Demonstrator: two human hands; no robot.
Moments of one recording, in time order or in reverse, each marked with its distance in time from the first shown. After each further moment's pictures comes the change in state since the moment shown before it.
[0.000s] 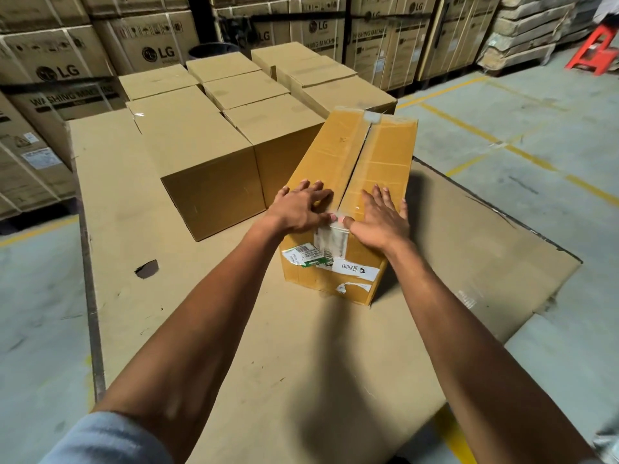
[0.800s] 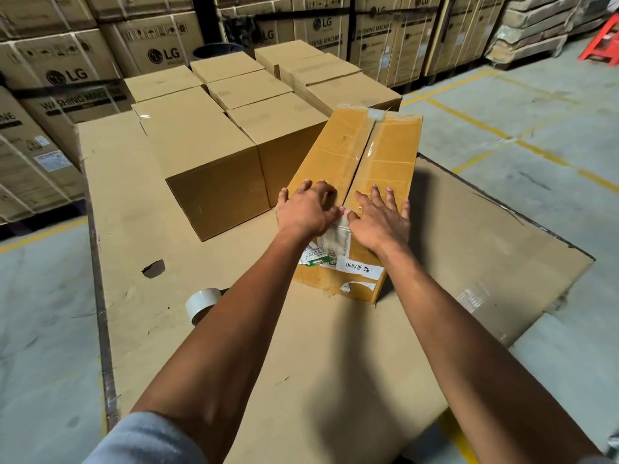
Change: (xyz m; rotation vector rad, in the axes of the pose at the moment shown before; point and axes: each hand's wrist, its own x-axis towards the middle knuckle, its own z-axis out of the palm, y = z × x) left_hand -0.001 0.028 0.024 -0.024 0.255 -0.234; right_hand -0.001 -0.010 0.012 -0.049 0.071 0.025
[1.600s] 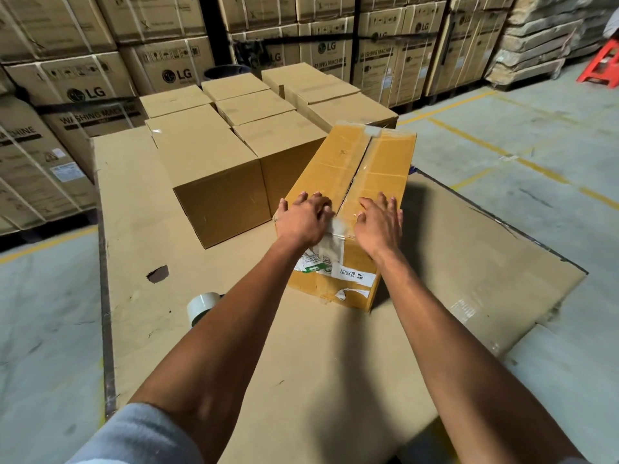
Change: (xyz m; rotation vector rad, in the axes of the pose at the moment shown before) left_hand -0.019 0.012 -0.008 0.007 0.010 0.035; right_hand 0.000 0.012 -0.001 0.325 0.187 0.028
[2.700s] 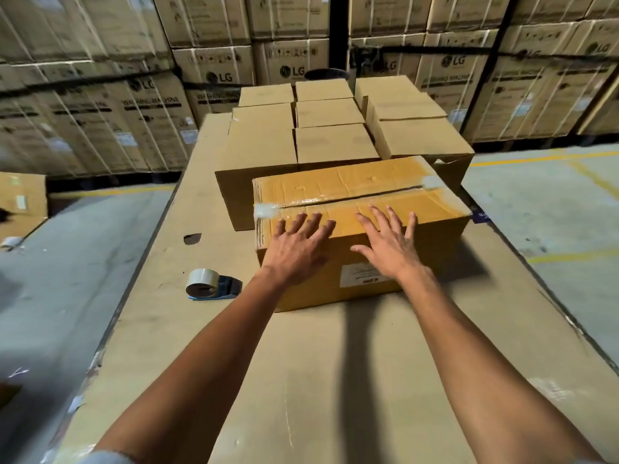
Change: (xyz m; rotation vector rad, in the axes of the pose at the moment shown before) left_hand -0.004 0.036 0.043 0.470 0.084 -0.168; right_hand 0.137 0.074 -0.004 -0.401 -0.246 -0.797
